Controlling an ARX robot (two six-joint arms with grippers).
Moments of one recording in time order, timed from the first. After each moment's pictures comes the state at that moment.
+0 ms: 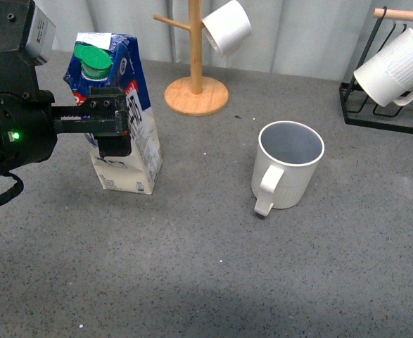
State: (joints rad) left arm -0.24 1.86 0.58 0.84 -0.08 -0.15; right arm 0.00 0.00 0.01 0.00 0.00 0.00
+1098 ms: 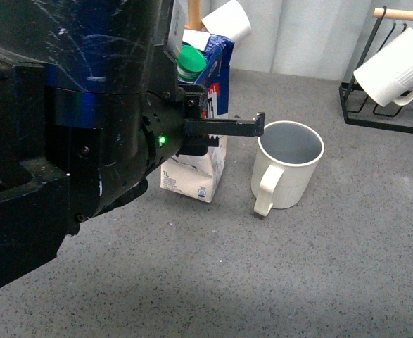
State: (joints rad) left arm -0.56 1.94 0.72 0.87 -0.27 -0.25; right arm 0.00 0.00 0.01 0.00 0.00 0.00
